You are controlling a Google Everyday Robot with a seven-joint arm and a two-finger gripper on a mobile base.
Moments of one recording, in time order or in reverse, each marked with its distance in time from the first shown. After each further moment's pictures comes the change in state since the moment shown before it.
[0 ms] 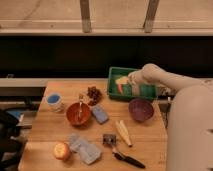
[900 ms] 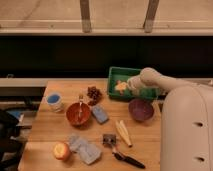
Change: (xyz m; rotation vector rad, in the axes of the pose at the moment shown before) arm 0.041 0.001 0.039 -0.059 0.101 0.022
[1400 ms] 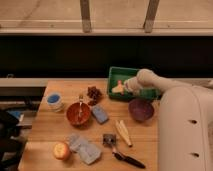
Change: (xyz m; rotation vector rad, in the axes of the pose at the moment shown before) arm 0.010 0.010 0.021 -0.045 0.041 -0.026
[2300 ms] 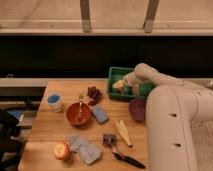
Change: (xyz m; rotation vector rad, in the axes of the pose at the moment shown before) arm -0.033 -0.030 0.013 0.064 0.009 -0.081
